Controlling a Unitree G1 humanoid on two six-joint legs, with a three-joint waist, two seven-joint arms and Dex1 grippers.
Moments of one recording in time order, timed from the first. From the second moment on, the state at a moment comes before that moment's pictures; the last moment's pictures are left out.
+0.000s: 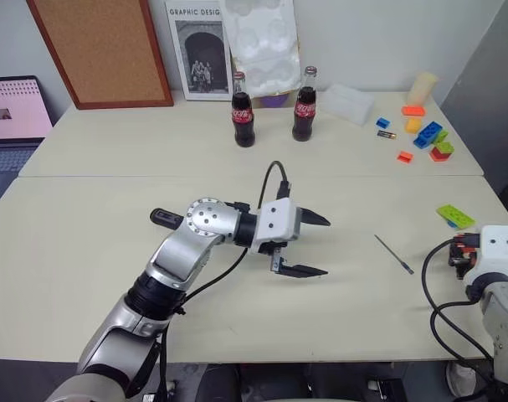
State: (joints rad) left arm -0.64 0.41 -0.40 -0.12 -0.23 0.23 -1.19; right arm 0.04 -0.42 -0.48 -0.39 0.13 0.80 0.12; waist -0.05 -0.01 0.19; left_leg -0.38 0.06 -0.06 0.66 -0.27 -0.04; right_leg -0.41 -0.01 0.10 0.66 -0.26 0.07
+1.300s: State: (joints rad) left arm -0.78 0.91 -0.29 0.22 -0.06 -0.04 -1.45; right arm 0.11 -0.81 -0.32 -0.90 0.60 0.80 0.71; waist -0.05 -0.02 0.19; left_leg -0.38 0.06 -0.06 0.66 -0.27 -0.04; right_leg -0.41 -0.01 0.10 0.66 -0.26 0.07
